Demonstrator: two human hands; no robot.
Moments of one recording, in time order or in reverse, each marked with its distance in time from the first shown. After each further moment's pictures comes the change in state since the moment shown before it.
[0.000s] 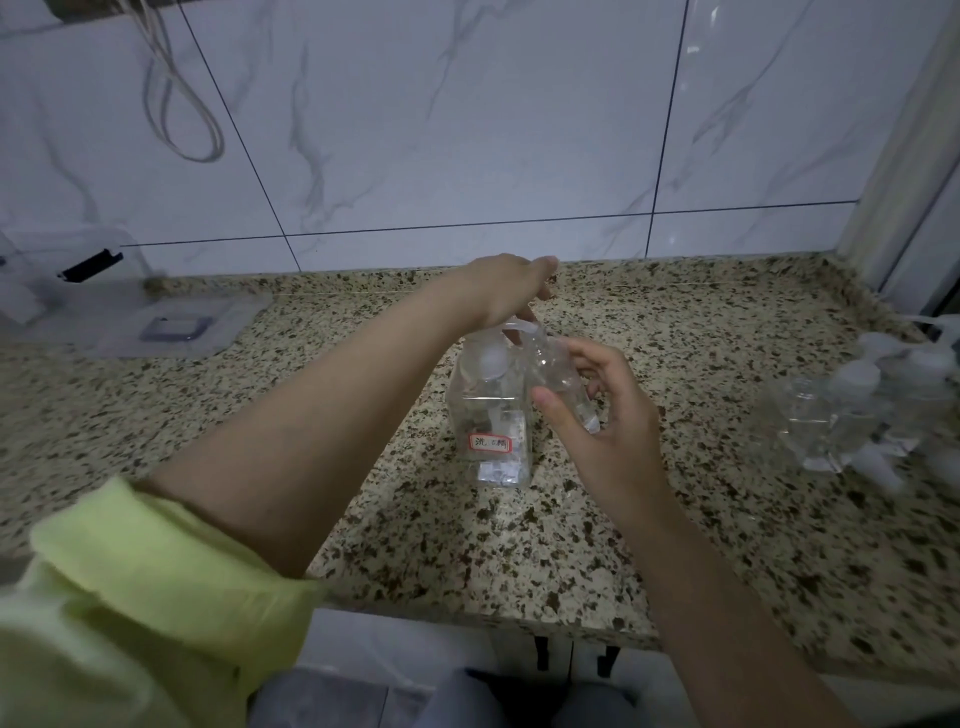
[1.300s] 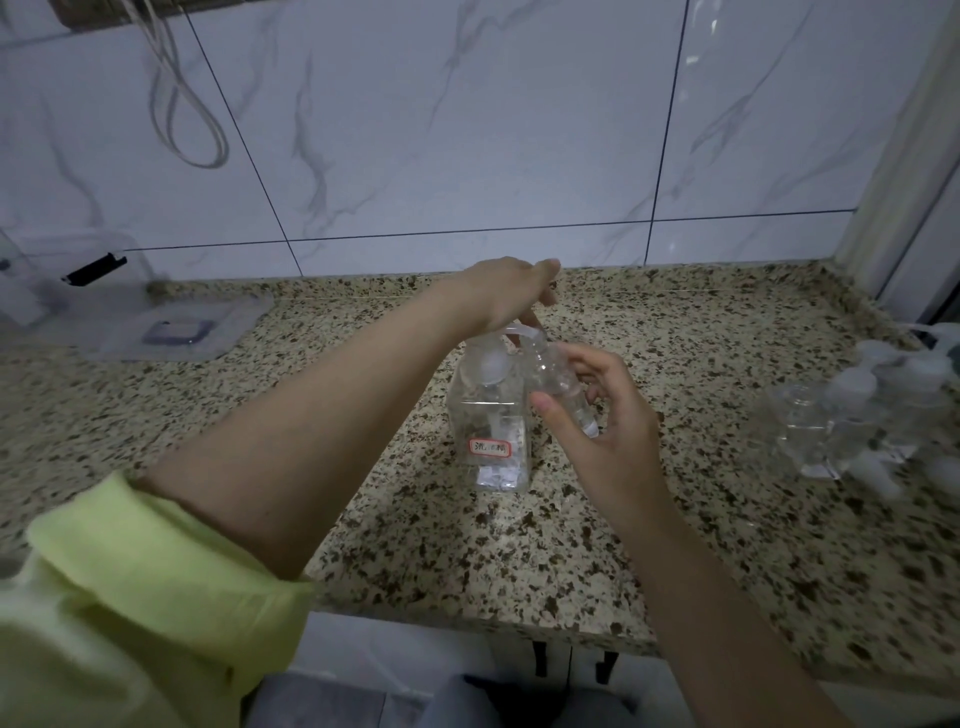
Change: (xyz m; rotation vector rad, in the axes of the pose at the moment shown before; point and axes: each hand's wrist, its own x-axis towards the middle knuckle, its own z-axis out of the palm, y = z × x) left_hand 0.001 -0.001 0.000 0.013 -0.020 0.007; right_hand 0.000 0.000 -0.001 -0.008 -0.008 0.032
